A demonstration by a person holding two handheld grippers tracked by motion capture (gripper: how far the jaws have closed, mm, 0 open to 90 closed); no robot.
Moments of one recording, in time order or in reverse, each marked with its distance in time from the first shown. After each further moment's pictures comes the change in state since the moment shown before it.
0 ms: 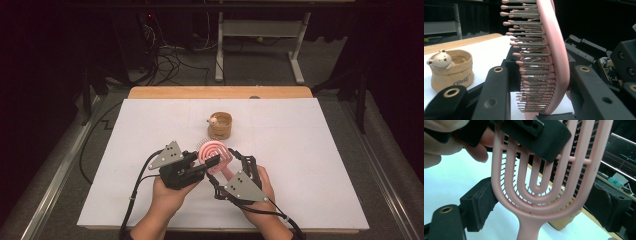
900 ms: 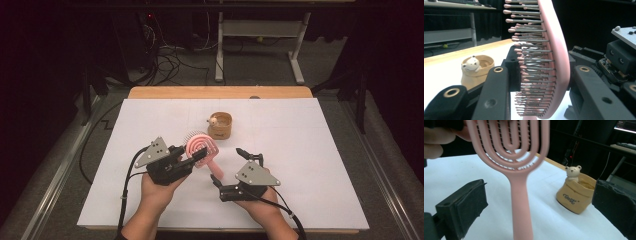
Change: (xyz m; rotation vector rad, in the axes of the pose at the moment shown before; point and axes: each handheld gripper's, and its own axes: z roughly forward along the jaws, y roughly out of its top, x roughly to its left) left arm 0.016 0.005 -0.022 -0.030 0.087 0.029; right arm -0.020 -0.012 0.001 0.066 0.099 0.247
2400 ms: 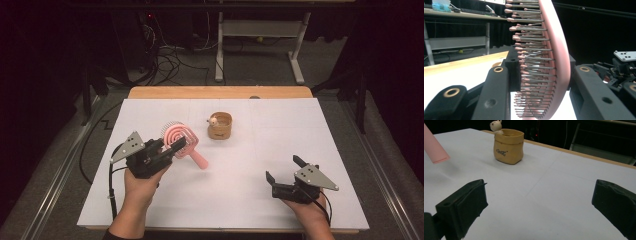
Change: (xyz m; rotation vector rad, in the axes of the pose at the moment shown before) left arm 0.032 0.002 -0.032 -0.089 0.076 -0.036; right arm -0.086 -0.072 -0.075 0.106 -0.244 0.174
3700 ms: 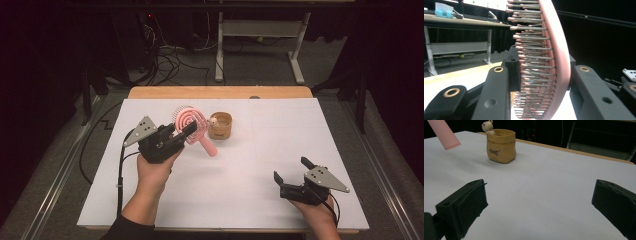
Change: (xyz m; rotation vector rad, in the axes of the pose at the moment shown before) left arm -0.006 0.030 0.039 -0.032 0.014 -0.012; right arm -0.015 -0.007 -0.009 -0.008 -0.014 0.039
